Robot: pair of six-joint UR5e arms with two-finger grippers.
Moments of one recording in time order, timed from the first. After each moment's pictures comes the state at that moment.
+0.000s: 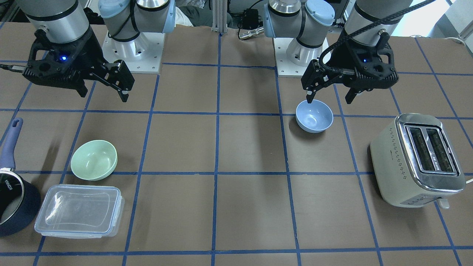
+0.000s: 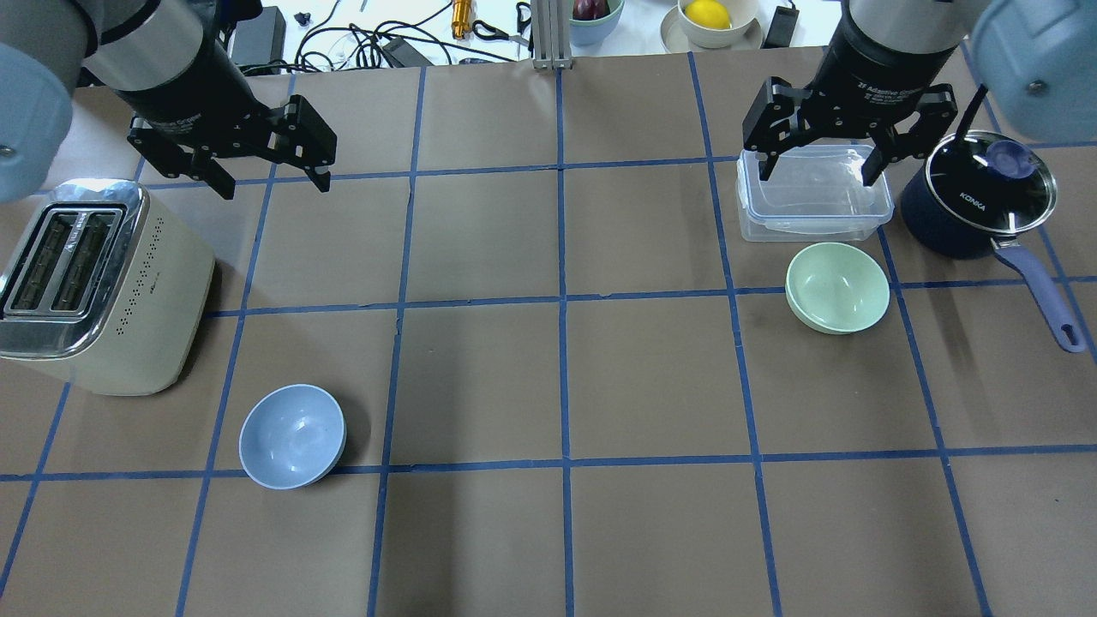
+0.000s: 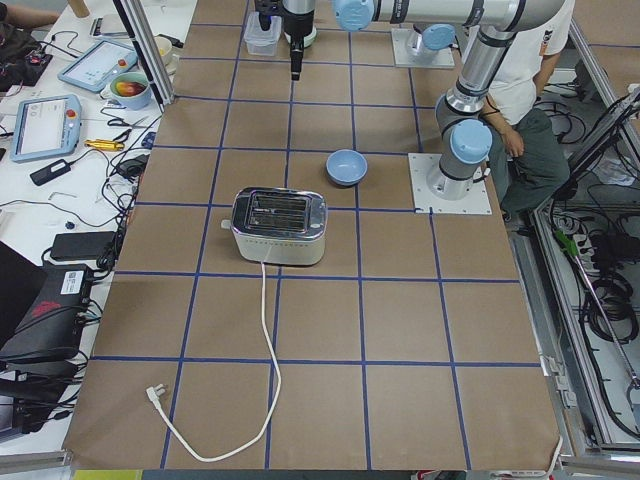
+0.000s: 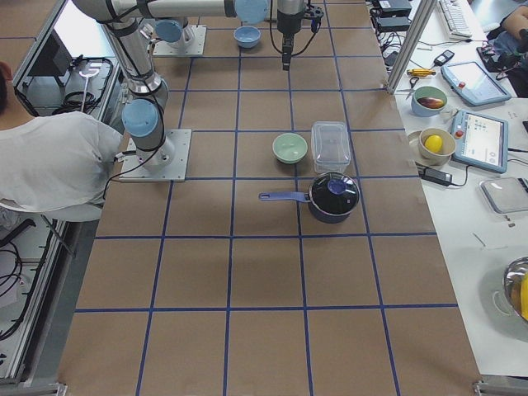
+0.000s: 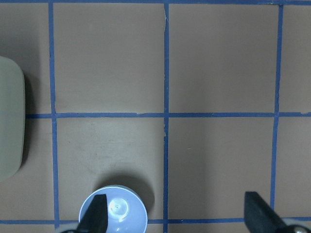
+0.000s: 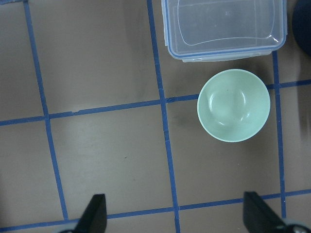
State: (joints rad) left arm -1.54 -1.56 -1.56 -1.51 1.55 0.01; right arm 1.57 -1.56 1.53 -1.58 -1.57 0.12
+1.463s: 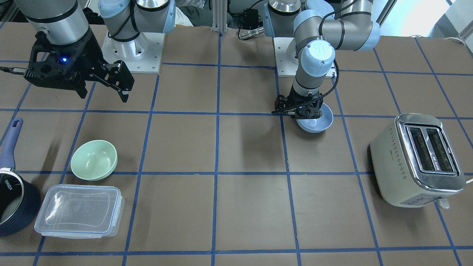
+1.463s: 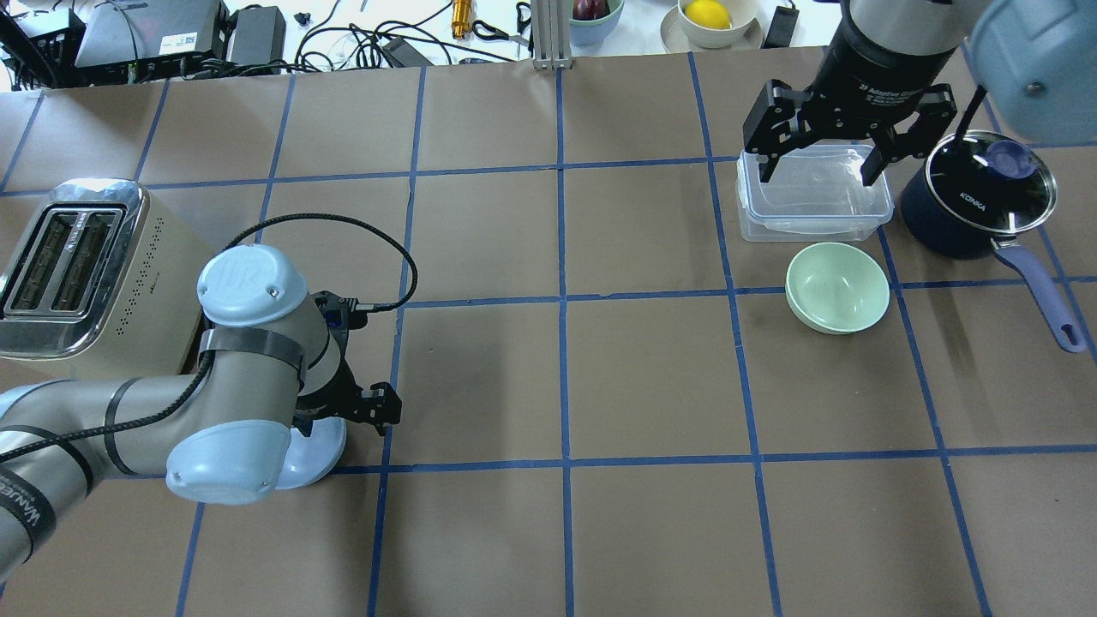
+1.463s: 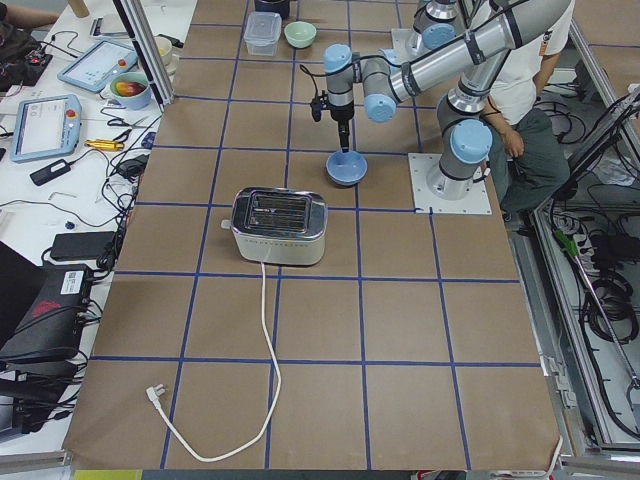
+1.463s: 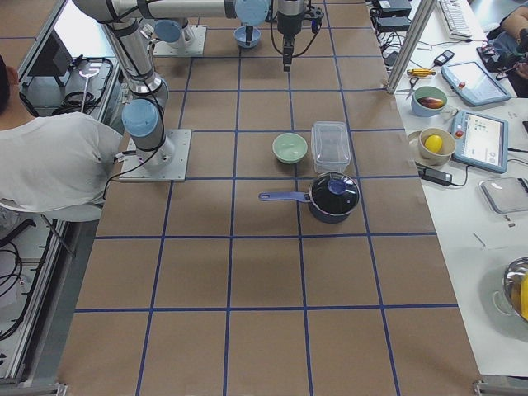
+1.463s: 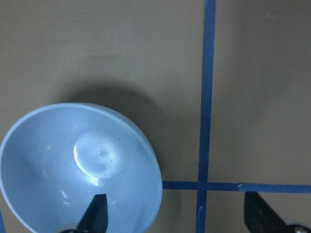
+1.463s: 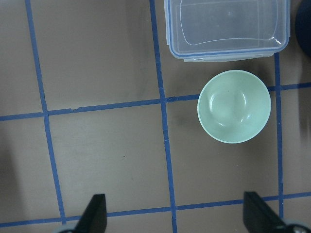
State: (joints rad) left arm -1.56 -1.56 -2.32 -0.97 1.66 0.00; right arm 1.56 -1.56 1.54 -1.58 -1.57 0.09
